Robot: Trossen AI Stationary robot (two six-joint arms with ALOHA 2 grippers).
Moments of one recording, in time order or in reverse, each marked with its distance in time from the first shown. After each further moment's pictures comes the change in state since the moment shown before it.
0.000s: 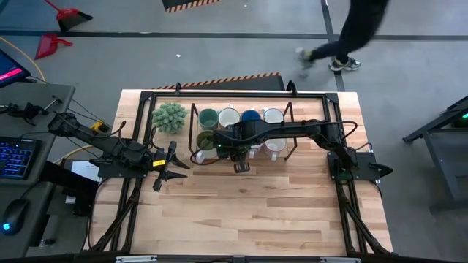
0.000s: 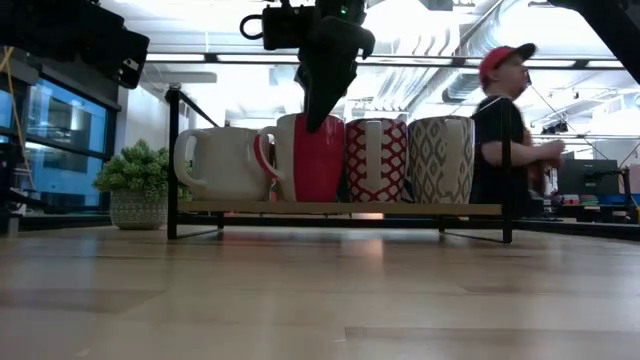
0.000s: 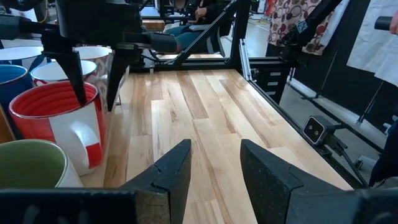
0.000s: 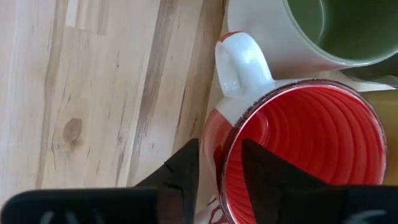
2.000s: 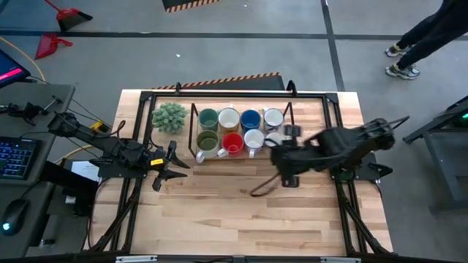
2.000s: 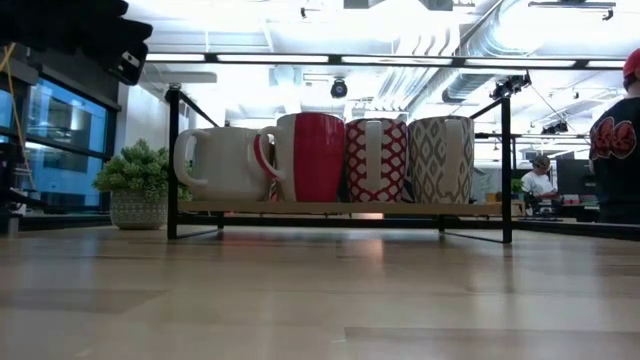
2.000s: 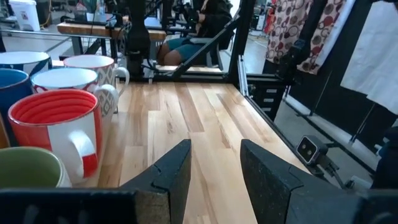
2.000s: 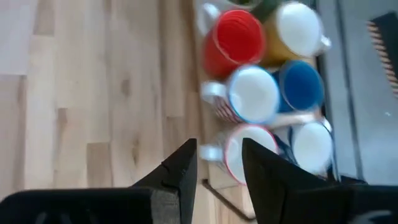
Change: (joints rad) left arm 0.000 0.000 -0.001 0.053 -0.003 -0.054; right arm 0.382 -0.515 -0.098 -0.354 0.370 0.549
